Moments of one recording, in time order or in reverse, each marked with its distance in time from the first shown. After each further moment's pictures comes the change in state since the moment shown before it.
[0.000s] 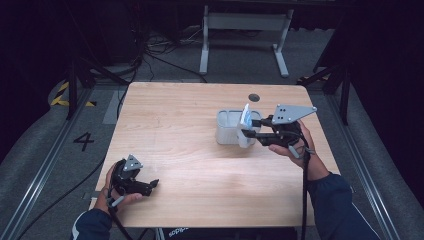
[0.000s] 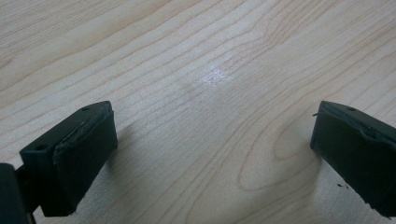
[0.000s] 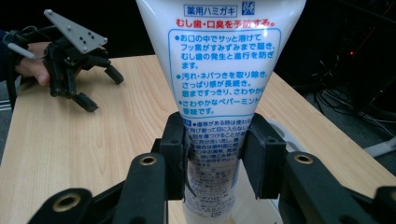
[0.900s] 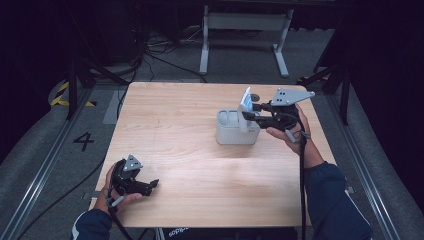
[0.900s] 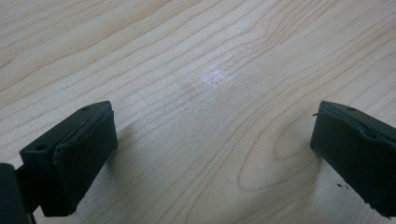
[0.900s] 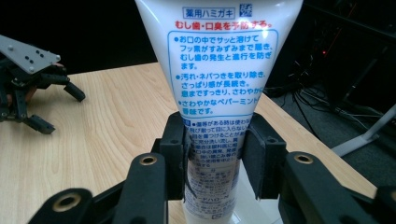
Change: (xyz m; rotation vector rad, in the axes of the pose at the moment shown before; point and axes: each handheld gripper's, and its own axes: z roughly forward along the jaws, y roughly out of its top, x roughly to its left) left arm 0.000 0.000 0.000 0.000 0.000 -0.002; right arm -0.036 0.006 0.014 -0.023 -0.076 0.052
